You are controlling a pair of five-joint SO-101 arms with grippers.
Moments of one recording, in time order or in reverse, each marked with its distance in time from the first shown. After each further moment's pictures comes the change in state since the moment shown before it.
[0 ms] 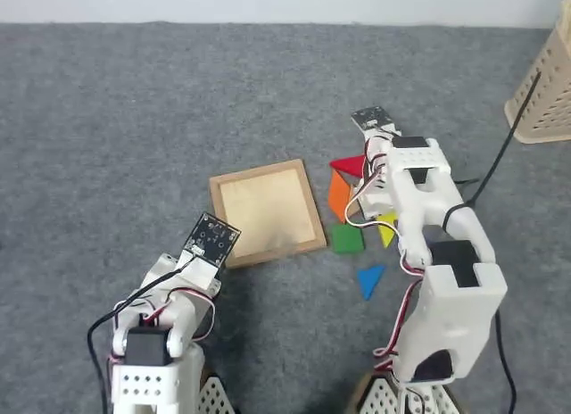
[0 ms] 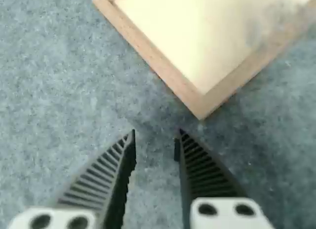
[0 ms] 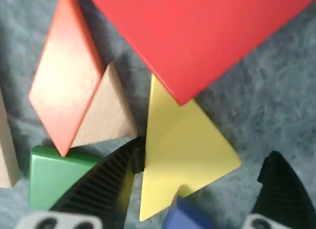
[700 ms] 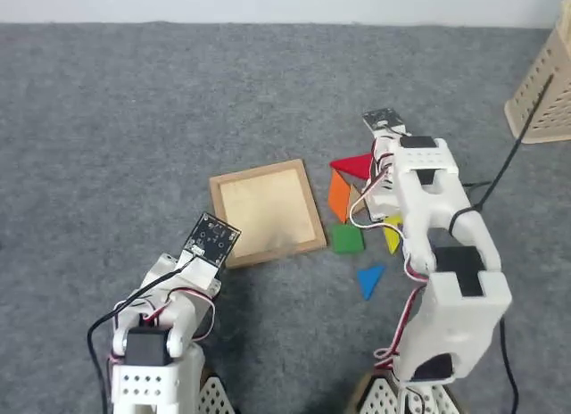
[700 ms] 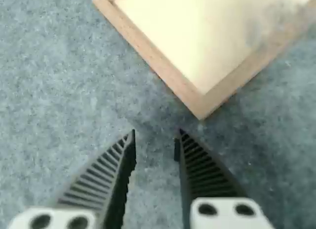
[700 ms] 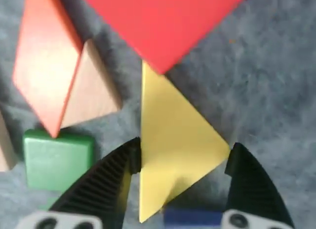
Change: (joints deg) left arm 0.0 0.0 0.0 0.0 0.0; right arm 1.1 -6.2 1.9 3.3 -2.4
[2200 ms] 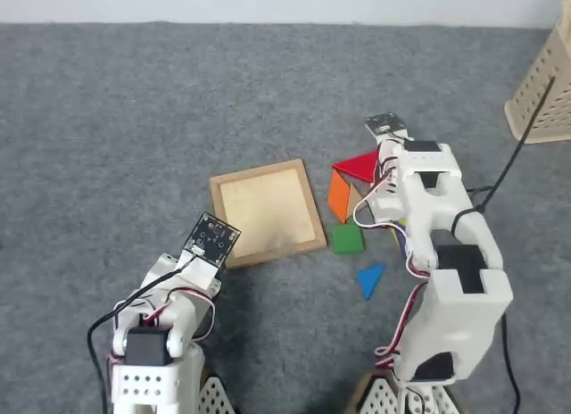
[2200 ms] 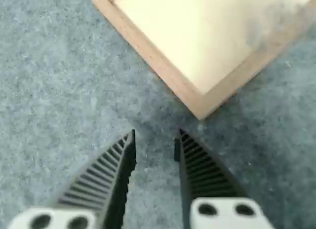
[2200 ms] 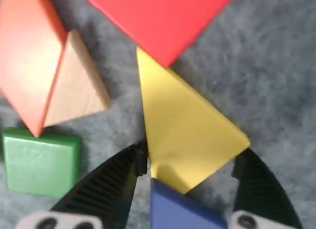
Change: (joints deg) left arm 0.0 0.0 0.0 0.0 0.0; right arm 1.3 4.0 1.1 -3.0 2.9
